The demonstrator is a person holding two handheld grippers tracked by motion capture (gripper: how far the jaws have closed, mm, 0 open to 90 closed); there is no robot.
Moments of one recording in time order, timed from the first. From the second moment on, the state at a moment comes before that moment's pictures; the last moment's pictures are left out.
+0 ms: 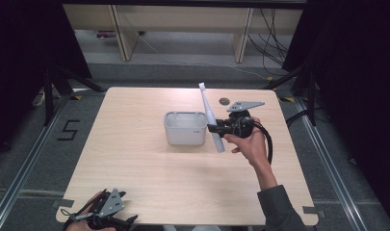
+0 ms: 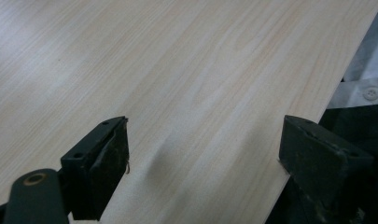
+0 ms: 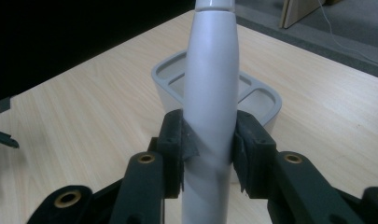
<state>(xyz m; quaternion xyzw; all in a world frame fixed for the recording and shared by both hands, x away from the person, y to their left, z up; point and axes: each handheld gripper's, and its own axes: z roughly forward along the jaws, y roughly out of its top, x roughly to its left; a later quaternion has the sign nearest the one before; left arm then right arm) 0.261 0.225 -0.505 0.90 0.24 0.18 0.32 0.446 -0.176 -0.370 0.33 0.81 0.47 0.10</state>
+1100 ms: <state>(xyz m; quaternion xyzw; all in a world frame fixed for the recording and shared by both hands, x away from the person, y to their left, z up) 0.260 0.224 -0.504 0.90 0.24 0.18 0.32 0.489 -0.147 -0.345 0.33 0.77 0.53 0.15</state>
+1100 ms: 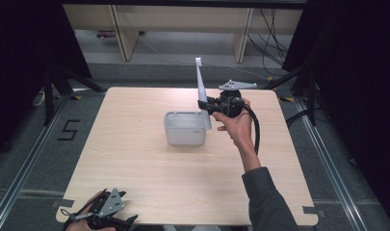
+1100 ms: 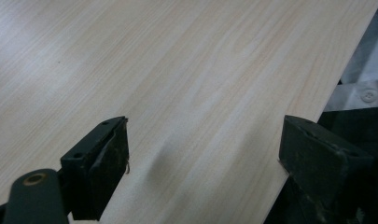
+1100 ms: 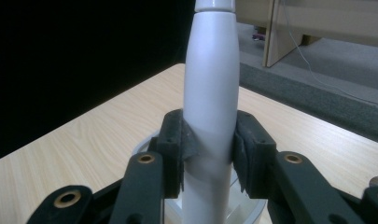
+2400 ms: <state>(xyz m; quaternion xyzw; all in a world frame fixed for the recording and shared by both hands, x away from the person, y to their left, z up) 0.258 0.224 -0.503 0.90 0.24 0.18 0.33 0.521 -0.126 -0.380 0.37 0.74 0.53 0.18</state>
